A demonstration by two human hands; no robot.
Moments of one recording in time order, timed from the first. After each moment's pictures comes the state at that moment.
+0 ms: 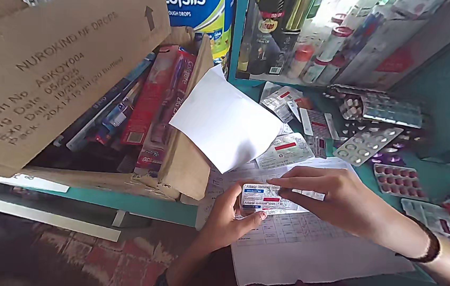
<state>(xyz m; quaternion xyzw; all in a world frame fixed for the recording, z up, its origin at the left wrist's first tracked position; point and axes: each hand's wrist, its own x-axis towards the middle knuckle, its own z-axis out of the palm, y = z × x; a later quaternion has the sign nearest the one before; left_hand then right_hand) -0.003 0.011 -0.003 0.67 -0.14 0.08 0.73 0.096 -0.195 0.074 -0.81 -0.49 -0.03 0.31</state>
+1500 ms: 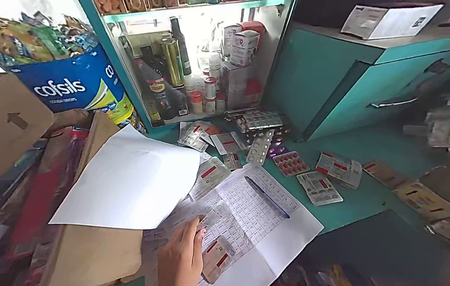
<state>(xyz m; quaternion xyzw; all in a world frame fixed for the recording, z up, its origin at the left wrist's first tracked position) 0.007 -0.007 0.014 0.92 -0.13 0.24 0.29 0.032 -0.575 0.040 -0.95 0.26 -0.15 -0.06</state>
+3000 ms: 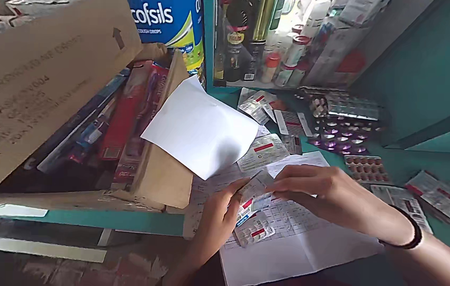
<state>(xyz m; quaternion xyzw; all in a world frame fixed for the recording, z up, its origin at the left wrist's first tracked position) 0.010 0.001 0.001 0.80 -0.10 0.13 0.57 0.096 -0.219 0.082 -0.80 -0.53 -0.07 0.28</state>
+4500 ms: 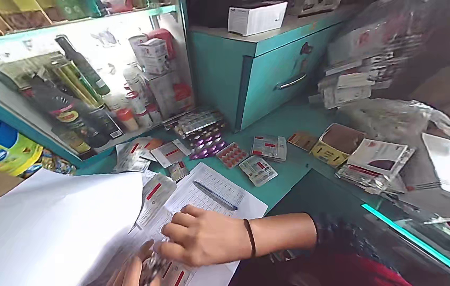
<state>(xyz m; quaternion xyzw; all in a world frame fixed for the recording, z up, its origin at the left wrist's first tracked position) 0.003 -0.005 0.054 0.95 -0.18 0.14 0.20 0.050 -0.213 0.049 -0.82 -0.48 -0.27 0.16</state>
